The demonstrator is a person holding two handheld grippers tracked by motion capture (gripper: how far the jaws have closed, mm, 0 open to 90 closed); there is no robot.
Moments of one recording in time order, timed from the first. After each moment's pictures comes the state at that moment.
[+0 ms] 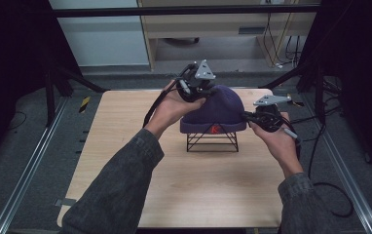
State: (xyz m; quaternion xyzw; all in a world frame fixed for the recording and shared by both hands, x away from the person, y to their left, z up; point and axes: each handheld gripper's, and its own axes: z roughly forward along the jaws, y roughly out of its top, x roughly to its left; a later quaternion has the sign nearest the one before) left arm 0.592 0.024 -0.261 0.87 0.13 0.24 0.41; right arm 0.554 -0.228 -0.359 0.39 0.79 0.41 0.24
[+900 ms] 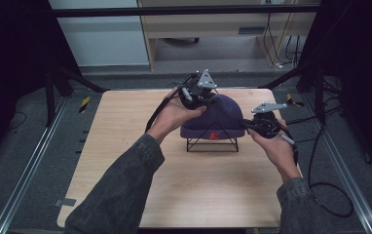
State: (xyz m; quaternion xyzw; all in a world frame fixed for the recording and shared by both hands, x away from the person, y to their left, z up) left arm 0.591 0.019 -0.285 0.88 0.13 0.22 0.39; right arm 0.553 -0.229 -0.386 0.40 0.80 0.40 0.22
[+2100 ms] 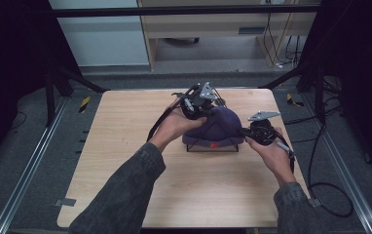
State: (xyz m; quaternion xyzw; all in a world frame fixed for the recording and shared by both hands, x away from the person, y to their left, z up) left arm 0.588 0.017 -0.319 0.90 0.14 0.19 0.37; right arm 0.553 -0.227 -0.419 0.41 0.81 0.37 0.20
